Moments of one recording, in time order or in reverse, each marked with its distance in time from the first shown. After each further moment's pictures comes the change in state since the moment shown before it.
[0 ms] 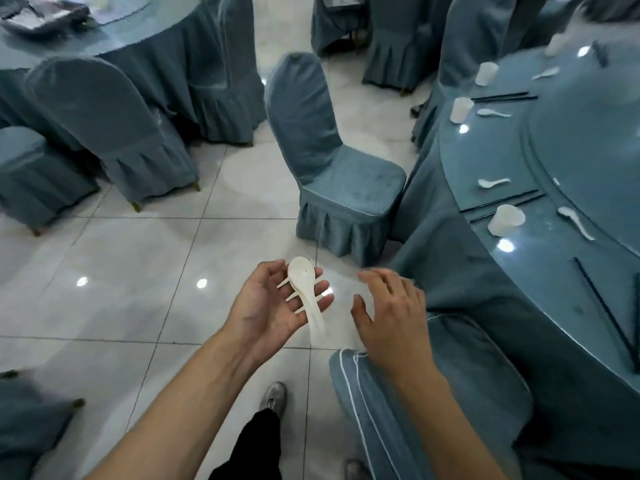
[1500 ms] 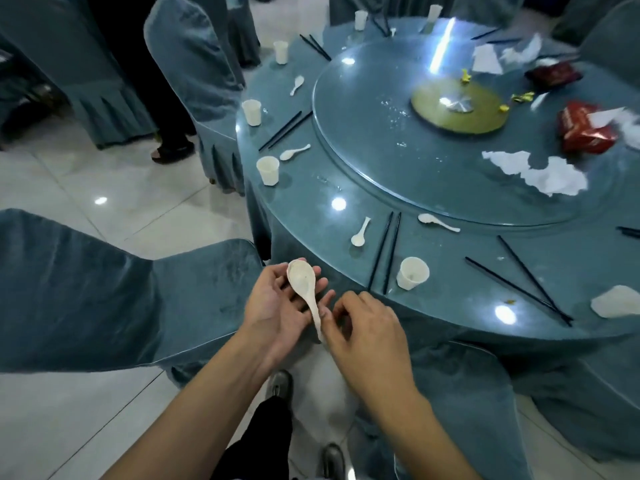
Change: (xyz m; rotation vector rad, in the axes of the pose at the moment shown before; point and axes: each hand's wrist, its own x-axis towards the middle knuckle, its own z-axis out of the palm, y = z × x) left_hand 0.390 0.097 0.310 0.466 -0.403 -0.507; right_hand 0.339 0.088 0.010 -0.072 0.402 0.742
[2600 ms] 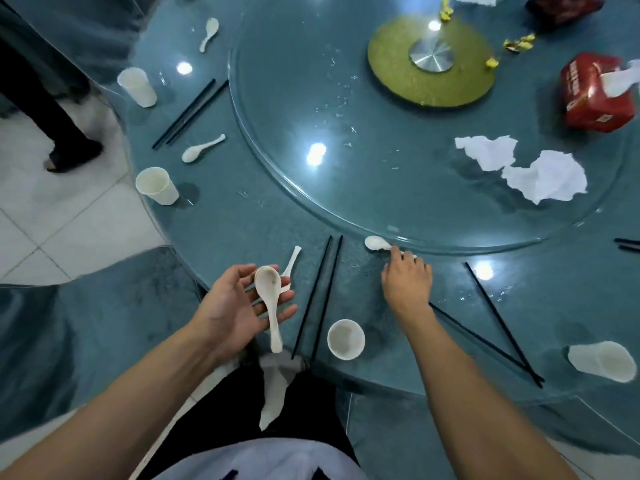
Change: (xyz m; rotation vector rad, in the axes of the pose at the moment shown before) left_hand 0.224 -0.015 0.127 0.258 0.097 -0.229; right_hand 0.247 0.363 0.069 -0.551 -0.240 0.399
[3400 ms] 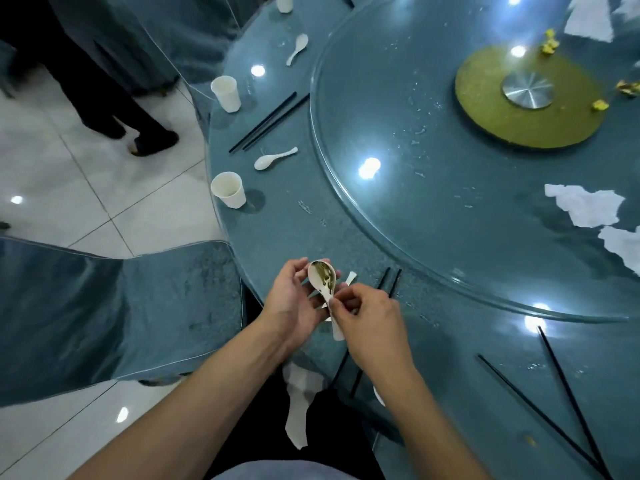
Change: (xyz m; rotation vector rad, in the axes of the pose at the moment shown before) left_hand 0.030 0.025 0.014 -0.166 0.072 0.131; right_hand -0.075 -0.147 -0.119 0.794 -0.284 -0.206
